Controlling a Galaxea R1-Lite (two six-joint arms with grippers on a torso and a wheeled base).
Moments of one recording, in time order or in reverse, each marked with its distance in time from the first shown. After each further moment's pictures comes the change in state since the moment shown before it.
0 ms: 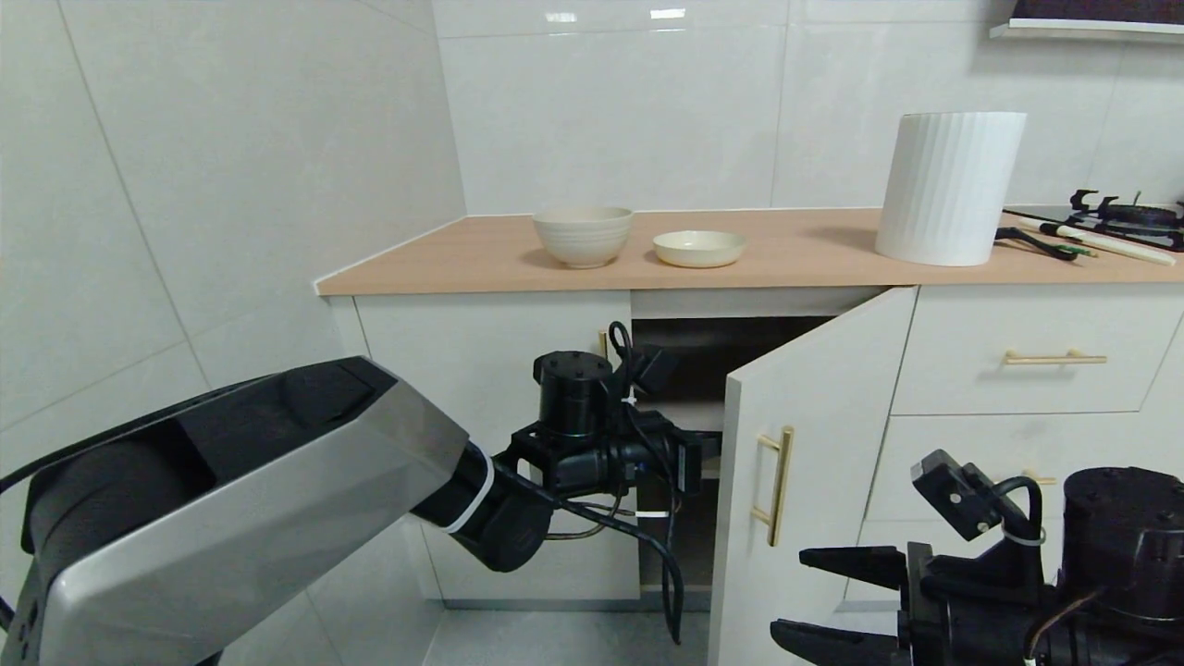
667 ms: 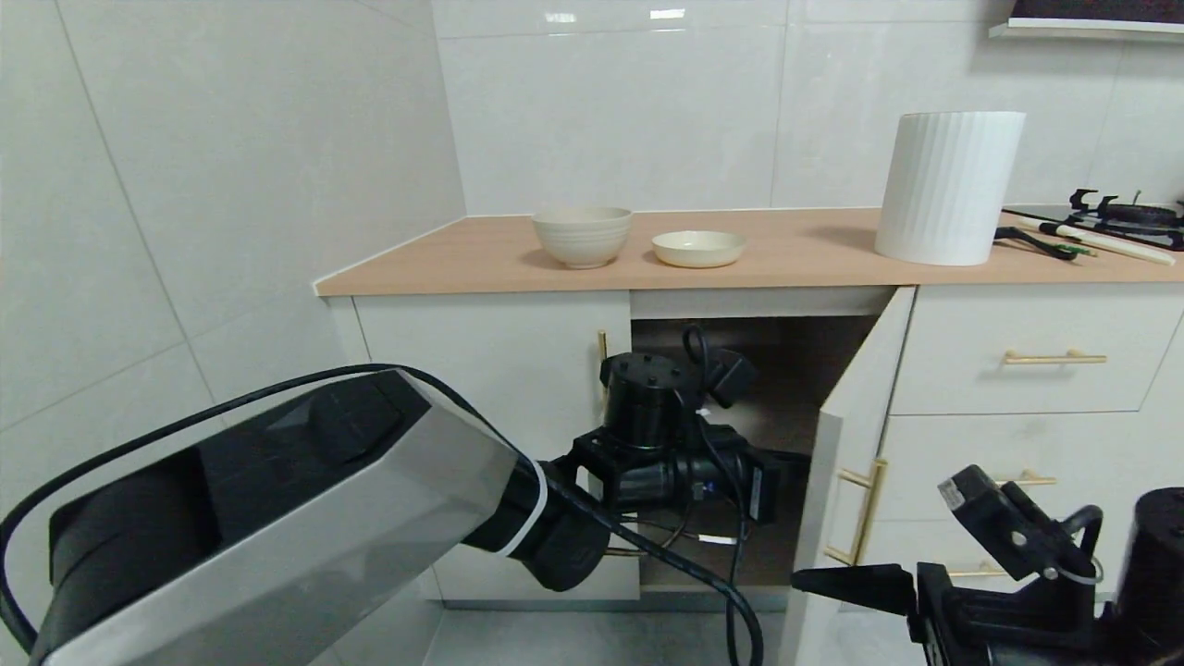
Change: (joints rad) left arm -0.144 0.002 -0.107 0.096 0.002 0.002; right arm 0.136 -0.139 0.021 0.024 0.001 0.007
